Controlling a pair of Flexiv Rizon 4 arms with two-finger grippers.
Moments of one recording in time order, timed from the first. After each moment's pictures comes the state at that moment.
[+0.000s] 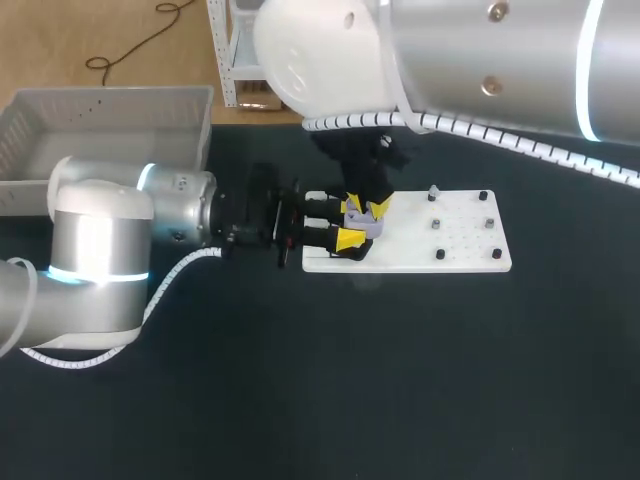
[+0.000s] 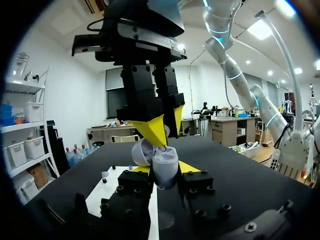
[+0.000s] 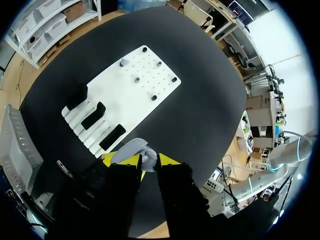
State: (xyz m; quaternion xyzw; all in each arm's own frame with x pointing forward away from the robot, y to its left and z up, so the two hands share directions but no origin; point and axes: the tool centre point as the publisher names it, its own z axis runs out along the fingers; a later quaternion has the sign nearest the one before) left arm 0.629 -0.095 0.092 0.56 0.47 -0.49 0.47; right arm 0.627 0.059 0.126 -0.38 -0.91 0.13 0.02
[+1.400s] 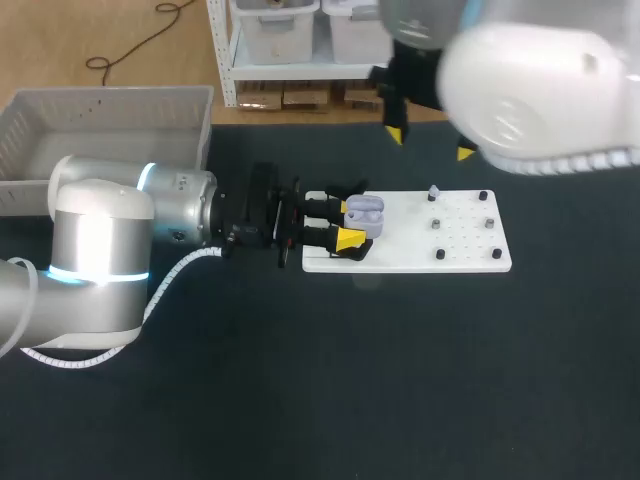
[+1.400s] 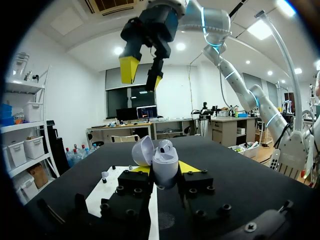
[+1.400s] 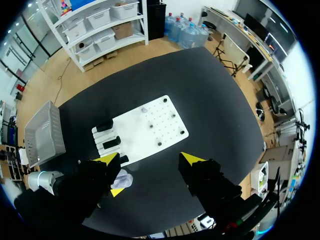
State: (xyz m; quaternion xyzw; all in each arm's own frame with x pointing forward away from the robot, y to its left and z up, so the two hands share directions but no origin) left arm 0.629 -0.095 0.092 0.56 0.47 -0.49 0.47; right arm 0.659 -0.017 0.201 -0.23 -0.96 0.02 -0.14
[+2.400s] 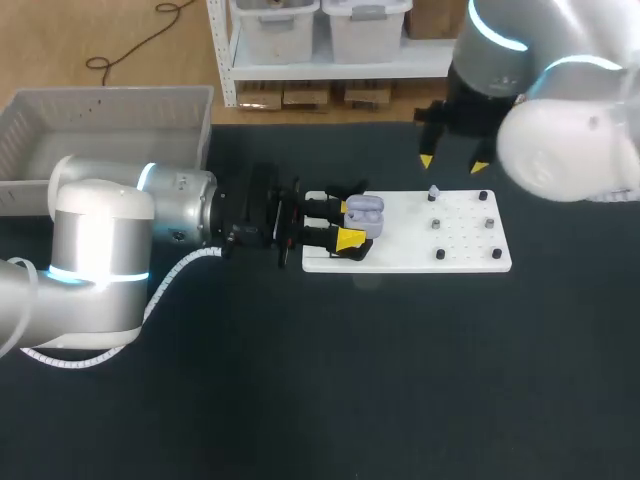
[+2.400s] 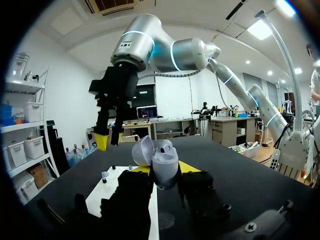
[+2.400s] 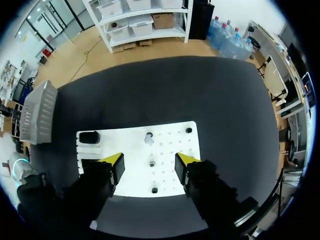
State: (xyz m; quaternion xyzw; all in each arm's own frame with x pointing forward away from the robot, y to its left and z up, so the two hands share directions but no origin) left arm 0.629 -0.095 0.092 0.56 0.47 -0.49 0.47; right arm 0.744 -0.058 0.084 -0.07 -0.99 -0.04 -0.12
